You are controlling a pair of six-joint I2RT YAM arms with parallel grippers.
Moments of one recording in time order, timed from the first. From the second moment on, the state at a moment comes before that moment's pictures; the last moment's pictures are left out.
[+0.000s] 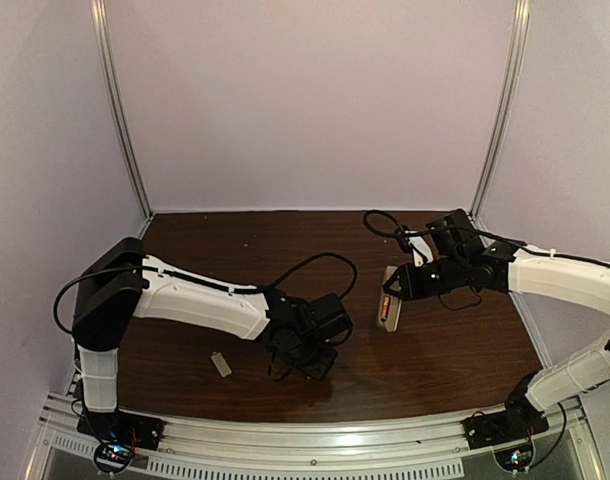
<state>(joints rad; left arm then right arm) -1.22 2.03 1.37 -0.55 -0.12 -0.59 0.62 1.31 0.90 -0.37 -0.20 0.39</state>
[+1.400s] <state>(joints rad) -1.22 1.52 0.88 0.49 -0.05 -0.12 0.77 1.34 0.65 0.45 -0.54 0.98</state>
